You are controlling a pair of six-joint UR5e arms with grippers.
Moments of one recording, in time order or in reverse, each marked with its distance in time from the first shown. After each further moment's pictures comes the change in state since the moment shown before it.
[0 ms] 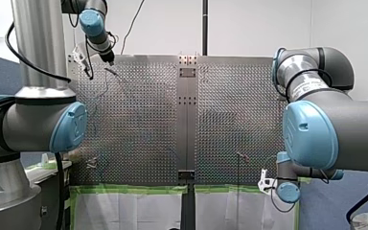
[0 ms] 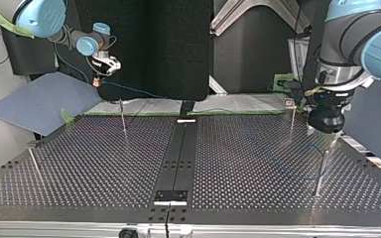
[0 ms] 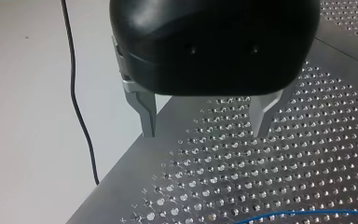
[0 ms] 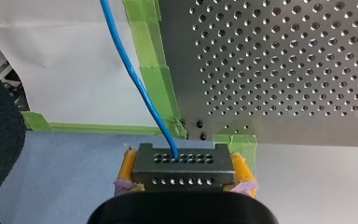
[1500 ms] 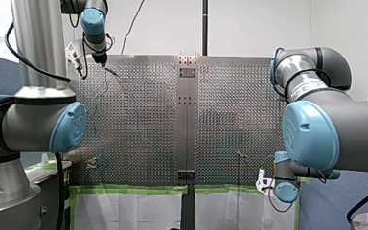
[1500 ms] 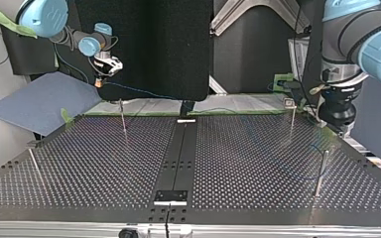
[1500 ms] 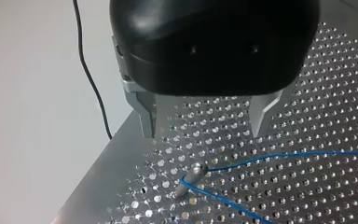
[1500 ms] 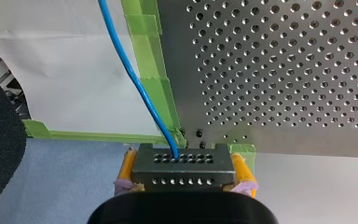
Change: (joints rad) left arm -0.010 -0.001 -0.002 -0.055 -0.157 0.031; right arm 0.018 0.000 -0.003 0.001 0.003 -0.001
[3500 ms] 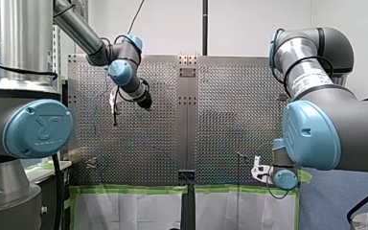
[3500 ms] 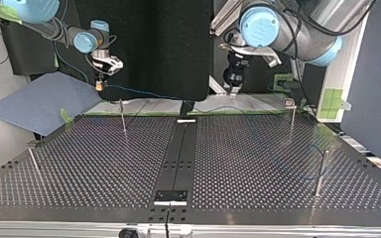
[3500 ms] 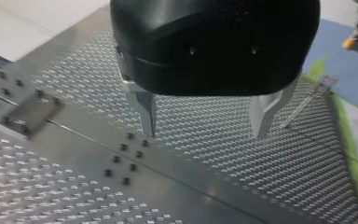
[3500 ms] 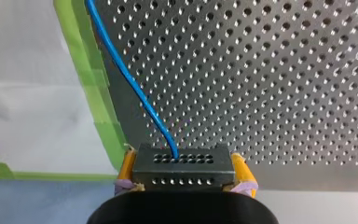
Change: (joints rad) left arm -0.444 -0.199 -0.340 0.455 0.038 0.177; right arm 0.021 -0.143 0.106 -0.041 -0.094 0.001
